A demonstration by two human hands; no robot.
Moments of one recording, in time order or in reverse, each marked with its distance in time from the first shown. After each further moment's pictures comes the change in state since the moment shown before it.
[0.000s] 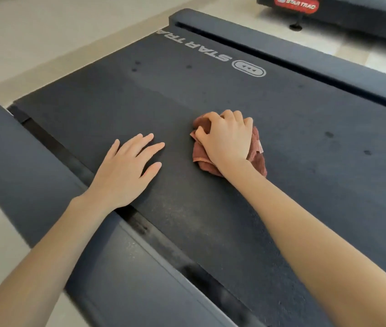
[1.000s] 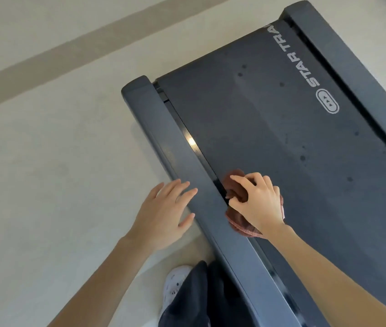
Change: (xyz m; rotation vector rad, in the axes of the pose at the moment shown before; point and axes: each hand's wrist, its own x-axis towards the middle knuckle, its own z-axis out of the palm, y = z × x) left_hand -0.178 0.017 -0.238 -0.197 -0.341 -0.233; right_hand -0.079 -0.116 -0.195 0.097 -0.722 -0.220
